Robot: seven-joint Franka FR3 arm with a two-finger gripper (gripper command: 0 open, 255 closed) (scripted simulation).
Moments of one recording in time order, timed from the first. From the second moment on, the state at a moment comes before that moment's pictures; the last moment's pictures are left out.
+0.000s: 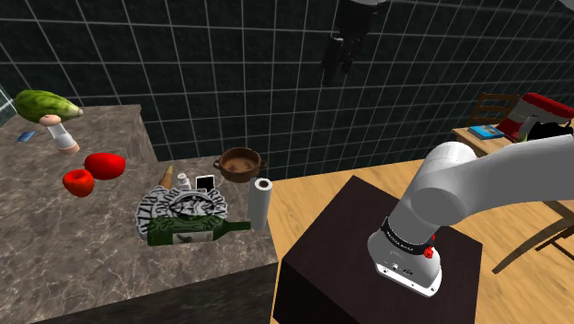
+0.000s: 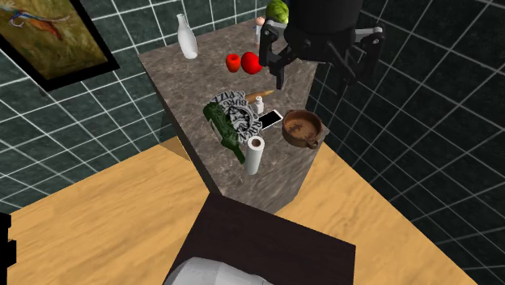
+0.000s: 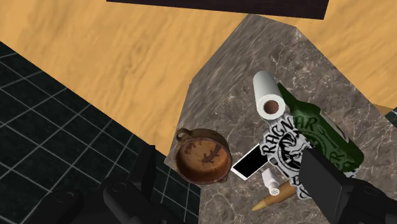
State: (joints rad) arm 0.00 -0.82 0.07 -2.30 -0.02 1.59 0.01
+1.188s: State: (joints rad) arm 0.03 -0.51 0.18 -2.54 0.09 2.04 0.16
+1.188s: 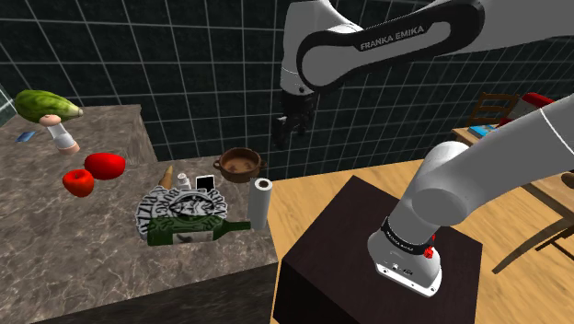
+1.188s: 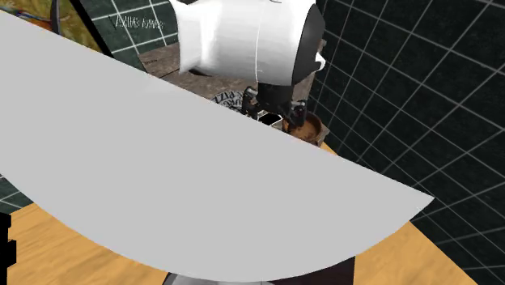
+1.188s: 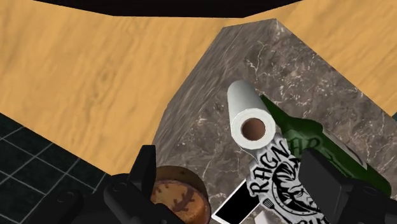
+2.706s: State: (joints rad) arm 0.05 0.01 0.27 -2.57 0.12 2.51 0.29
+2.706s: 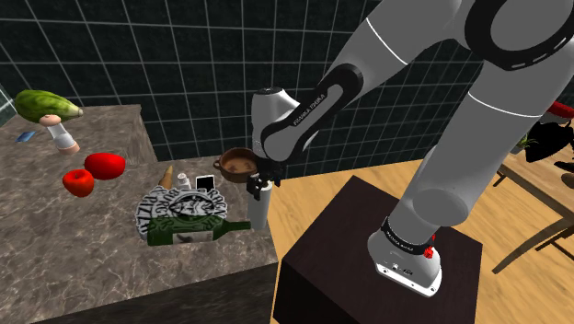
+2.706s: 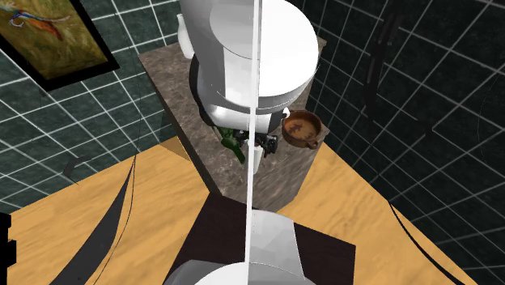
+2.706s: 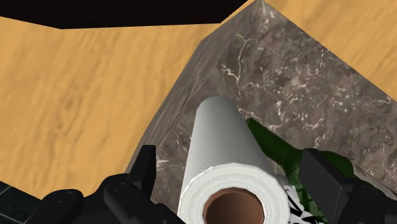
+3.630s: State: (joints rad) arm 0.05 0.02 0.27 -2.57 0.12 2.52 0.29
